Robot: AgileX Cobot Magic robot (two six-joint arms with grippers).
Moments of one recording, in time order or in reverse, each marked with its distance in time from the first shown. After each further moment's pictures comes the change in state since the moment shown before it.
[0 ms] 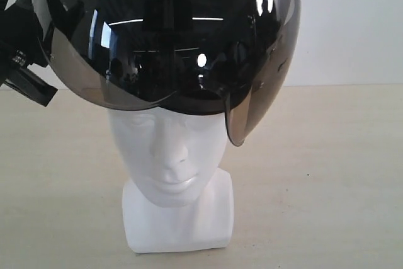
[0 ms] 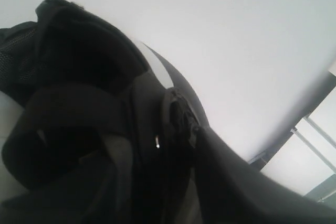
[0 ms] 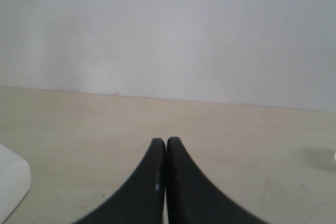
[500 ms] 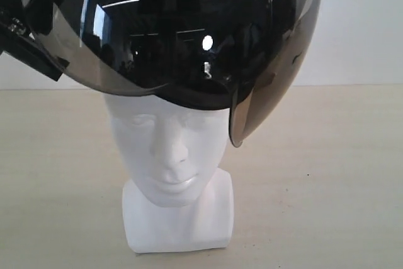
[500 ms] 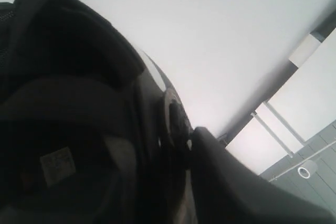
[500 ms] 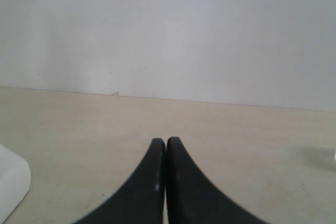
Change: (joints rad) left arm 0.006 0.000 -0.060 0.108 -0.018 -0.105; right arm 0.000 0.000 0.000 0.000 0.000 0.000
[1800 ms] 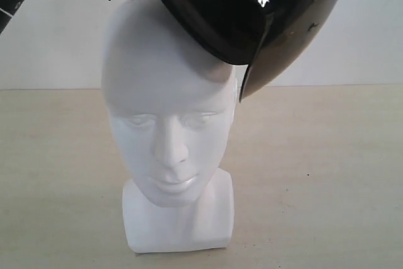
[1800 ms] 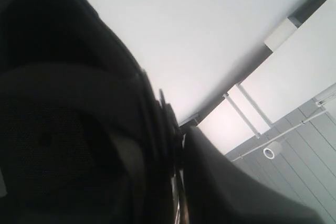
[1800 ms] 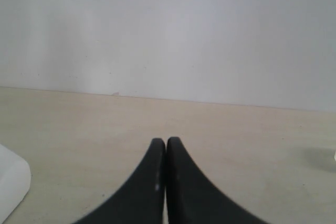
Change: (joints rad) left arm 0.010 0.125 -0.299 0.126 0.102 -0.131; right arm 0.000 0.000 0.000 0.000 0.000 0.000
